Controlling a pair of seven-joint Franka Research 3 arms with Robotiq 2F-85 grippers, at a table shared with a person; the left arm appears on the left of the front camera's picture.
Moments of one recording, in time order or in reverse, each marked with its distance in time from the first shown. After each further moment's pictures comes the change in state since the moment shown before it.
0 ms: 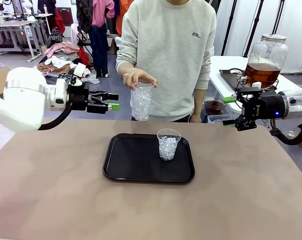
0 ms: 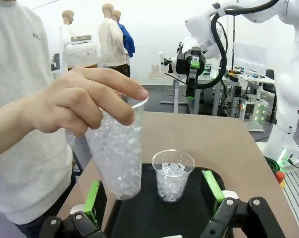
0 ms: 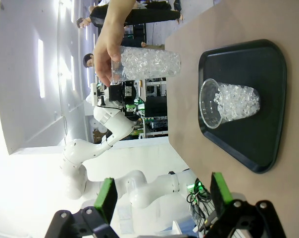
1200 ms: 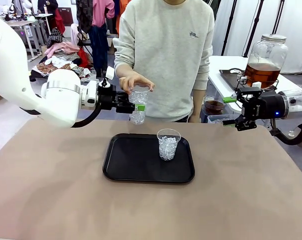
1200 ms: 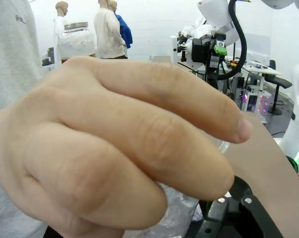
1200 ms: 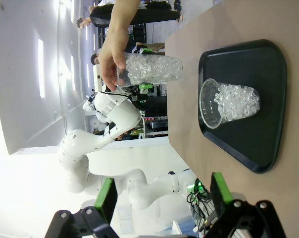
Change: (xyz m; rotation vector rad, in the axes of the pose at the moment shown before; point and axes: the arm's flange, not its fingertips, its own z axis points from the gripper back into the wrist) left arm -0.013 0.039 -0.099 -0.023 0.042 -0.018; right arm 0.000 0.000 0.000 0.000 0.000 0.000
